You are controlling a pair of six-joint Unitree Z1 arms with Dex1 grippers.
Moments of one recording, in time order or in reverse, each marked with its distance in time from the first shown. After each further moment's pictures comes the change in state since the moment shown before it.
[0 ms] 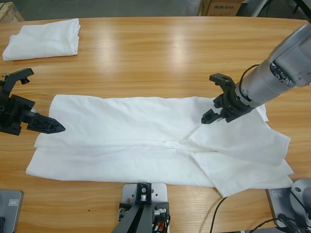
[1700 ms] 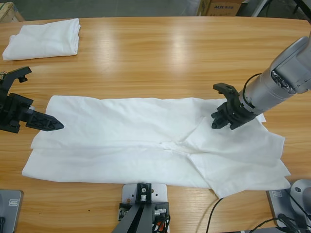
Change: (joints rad) arm 0 0.027 0.000 0.001 0.000 0.000 0.000; arm 1 -0.031 0.023 0.055 -0.010 0.058 -0.034
